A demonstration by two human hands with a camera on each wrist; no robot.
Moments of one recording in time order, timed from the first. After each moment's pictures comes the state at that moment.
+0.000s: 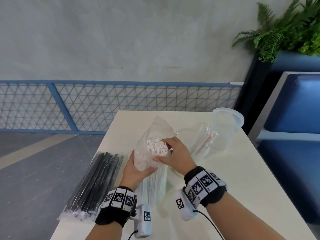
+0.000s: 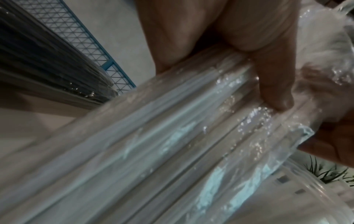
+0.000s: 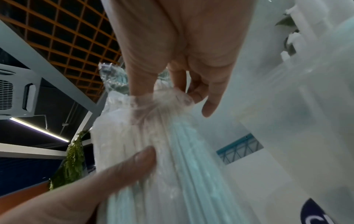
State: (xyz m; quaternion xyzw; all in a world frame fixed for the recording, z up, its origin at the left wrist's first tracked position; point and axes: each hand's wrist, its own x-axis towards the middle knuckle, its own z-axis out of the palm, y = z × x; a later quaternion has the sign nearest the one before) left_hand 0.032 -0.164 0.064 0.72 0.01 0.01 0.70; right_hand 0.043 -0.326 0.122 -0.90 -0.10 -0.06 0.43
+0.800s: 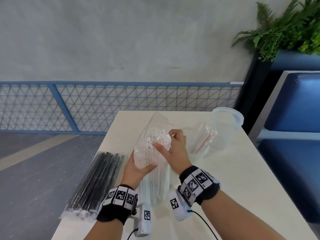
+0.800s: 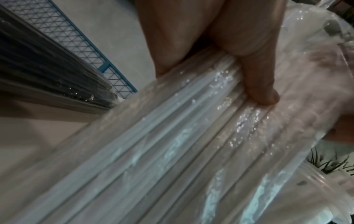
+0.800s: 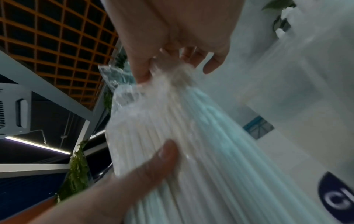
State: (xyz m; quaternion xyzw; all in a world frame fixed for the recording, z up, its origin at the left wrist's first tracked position) left_hand 0.035 -0.163 0.060 0.74 0.01 0.02 0.67; right_hand 0.048 -0.317 0.114 -0.87 -0.08 -0.17 0.46
